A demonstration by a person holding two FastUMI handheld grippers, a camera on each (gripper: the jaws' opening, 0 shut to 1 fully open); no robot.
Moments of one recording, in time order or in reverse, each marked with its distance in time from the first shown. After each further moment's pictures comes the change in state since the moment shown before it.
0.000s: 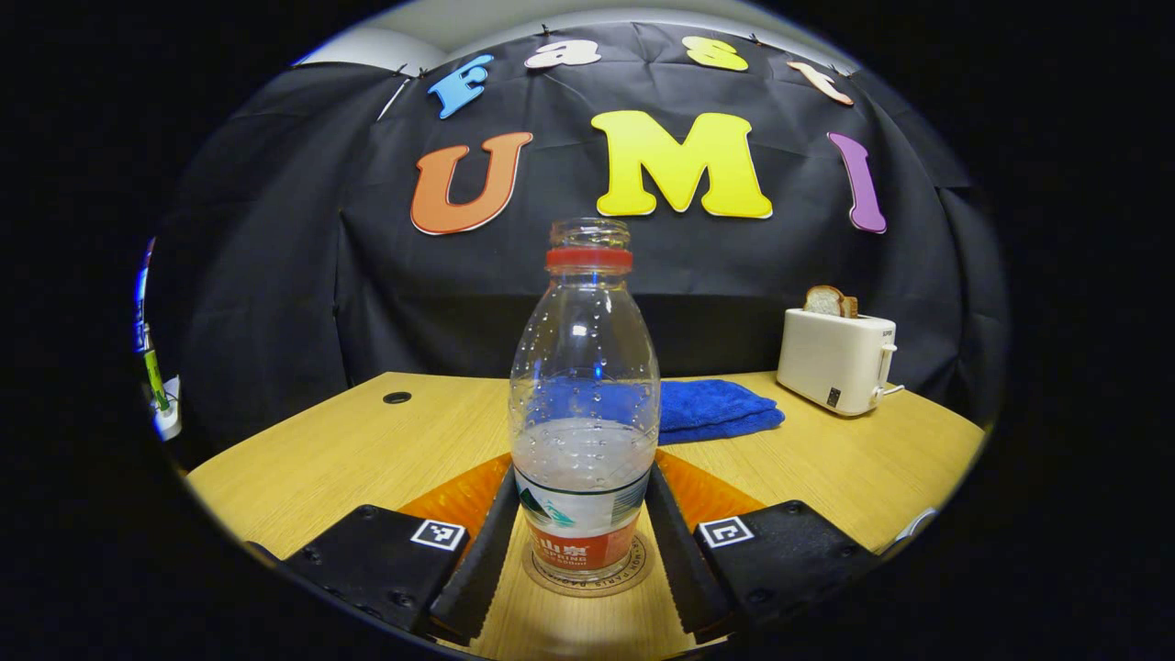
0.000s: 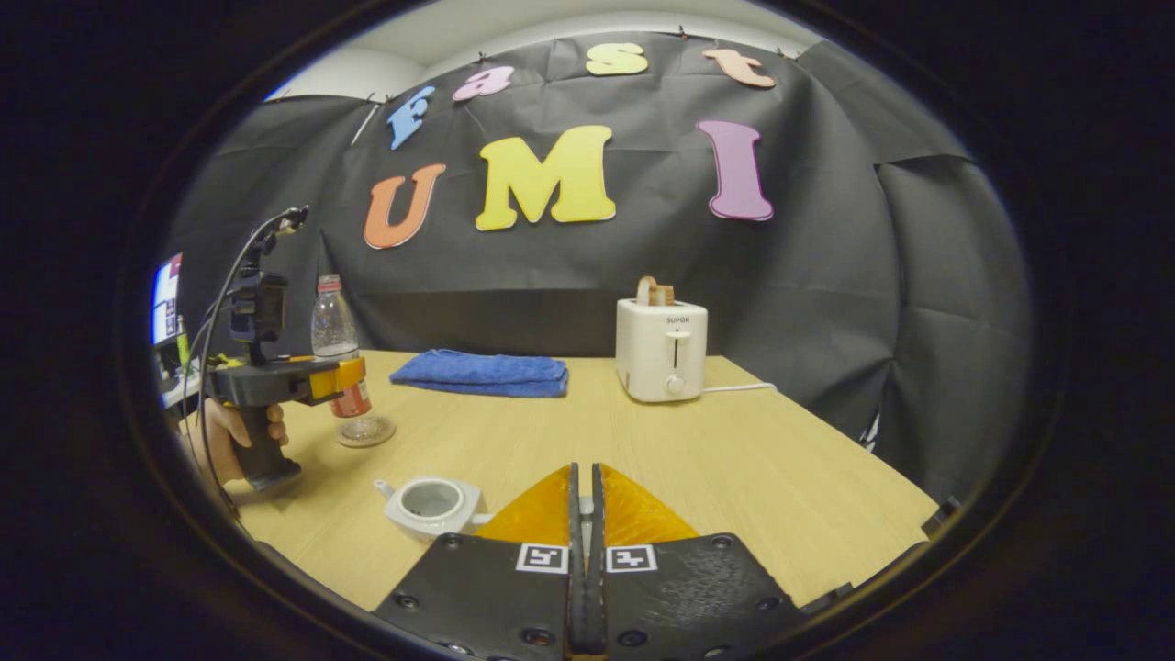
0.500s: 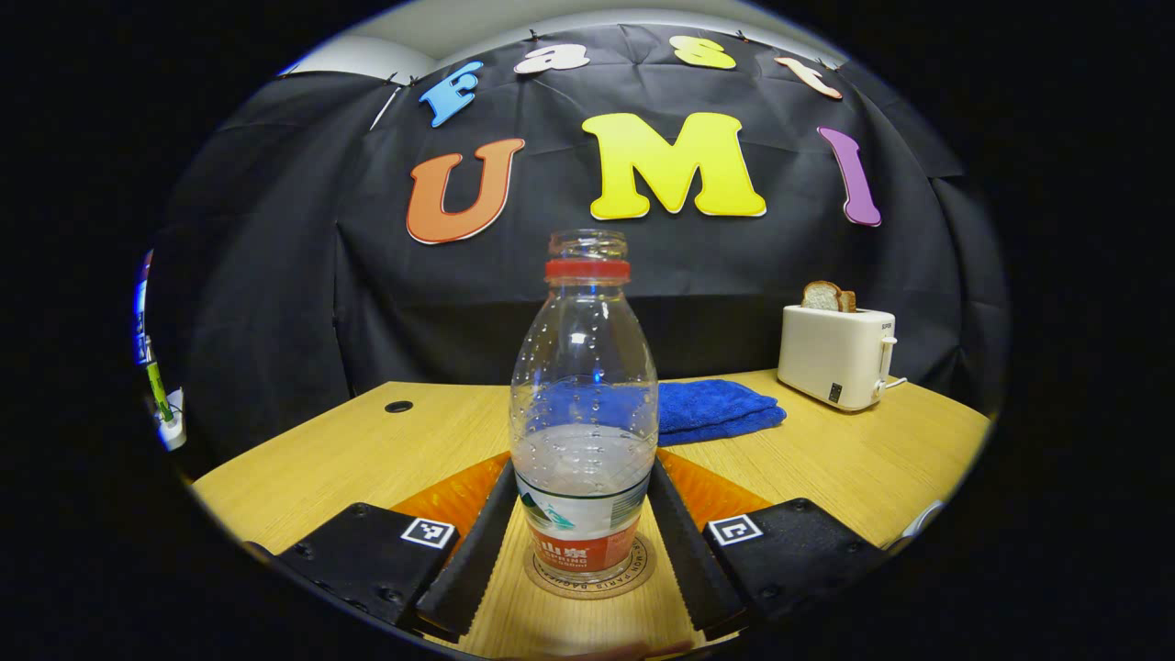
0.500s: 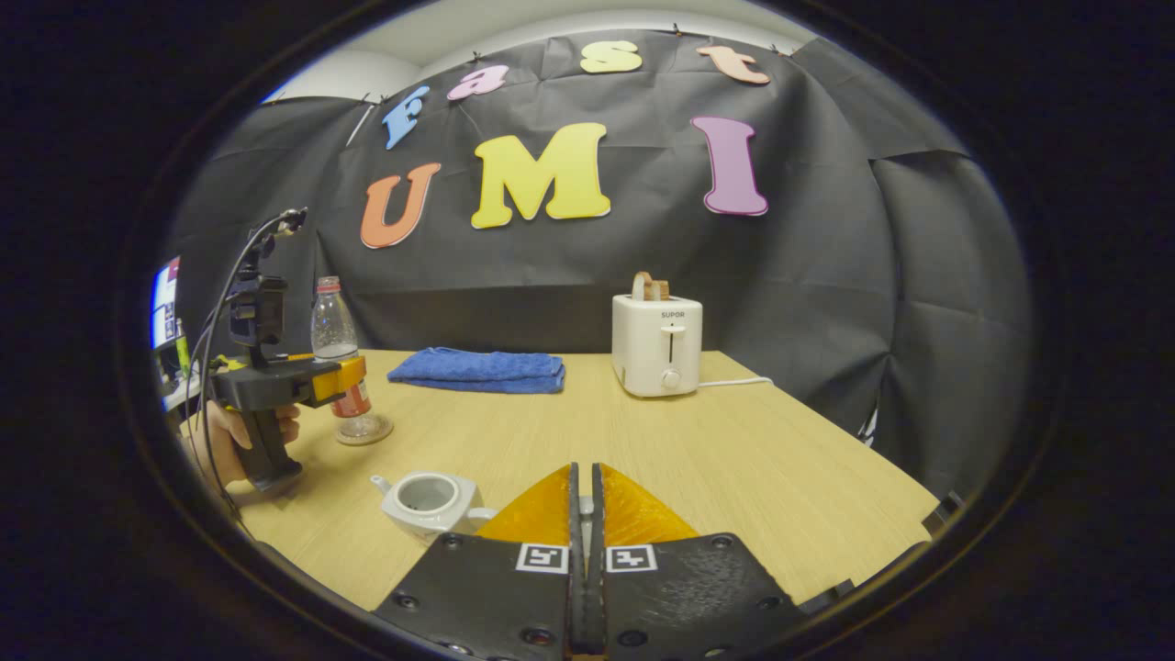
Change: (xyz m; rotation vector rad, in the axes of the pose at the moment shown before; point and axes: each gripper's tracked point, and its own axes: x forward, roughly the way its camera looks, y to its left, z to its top) left arm -0.001 0.001 0.006 0.035 -0.019 0.014; right arm -0.007 -0.002 0.000 0.001 -0.001 -0.006
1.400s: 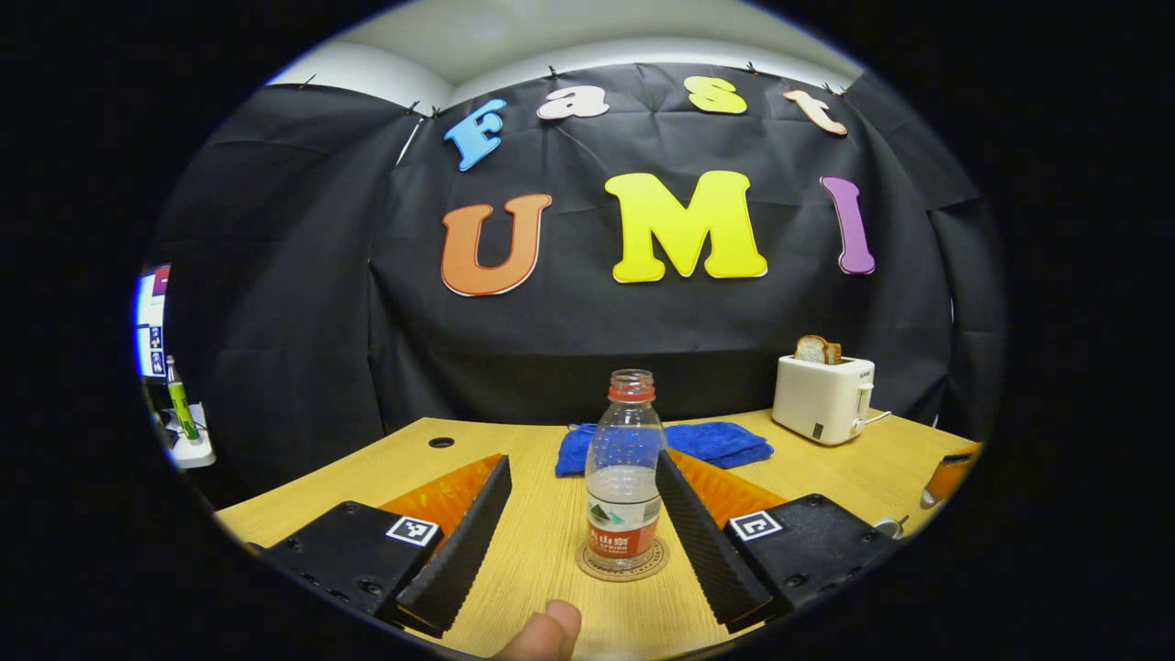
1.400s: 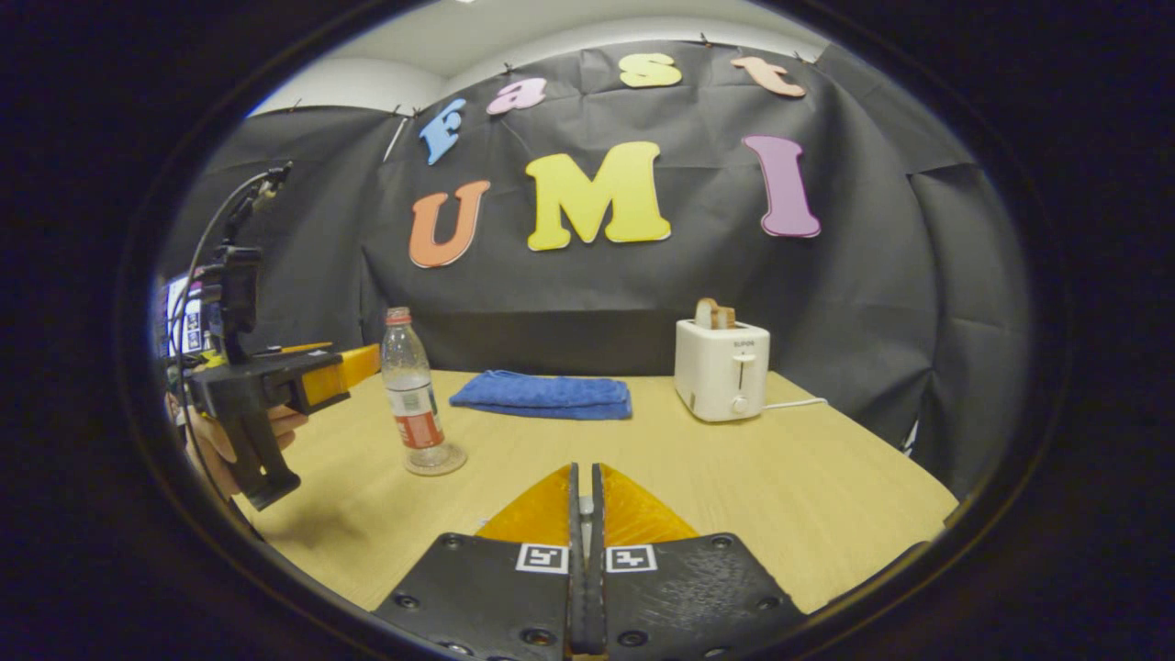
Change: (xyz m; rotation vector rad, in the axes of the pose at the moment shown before) left arm -0.086 0.047 0.059 -0.019 -0.110 0.029; right arm -0.007 0.088 0.030 -0.022 -0.046 0.142
